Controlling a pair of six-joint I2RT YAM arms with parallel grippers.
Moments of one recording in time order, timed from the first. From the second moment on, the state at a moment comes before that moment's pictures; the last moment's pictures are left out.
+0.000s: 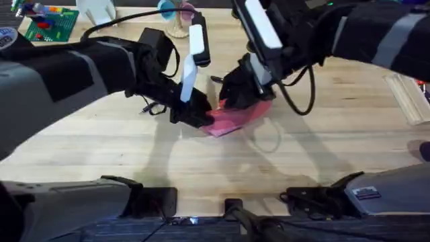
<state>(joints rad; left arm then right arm) -0.24 1.49 0.85 -0.80 0.78 1.09 0.44 1.64 1.19 -0.87 -0.83 -1.41</state>
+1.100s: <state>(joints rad) -0.24 1.49 0.85 -0.80 0.78 1.09 0.37 1.44 1.19 -0.81 -0.72 -1.31</state>
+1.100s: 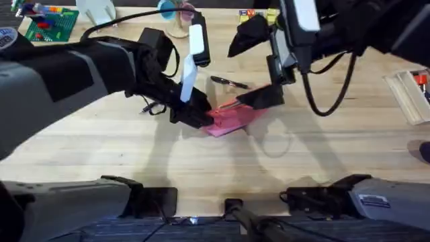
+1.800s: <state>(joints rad) -0.24 1.49 0.85 -0.80 0.78 1.08 0.35 1.43 1.19 -0.82 -0.58 -1.30</state>
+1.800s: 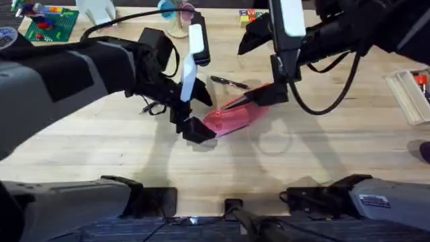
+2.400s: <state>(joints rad) -0.24 1.18 1.15 -1.11 0.58 0.83 0.35 1.43 1.38 -0.87 -0.51 -1.00</state>
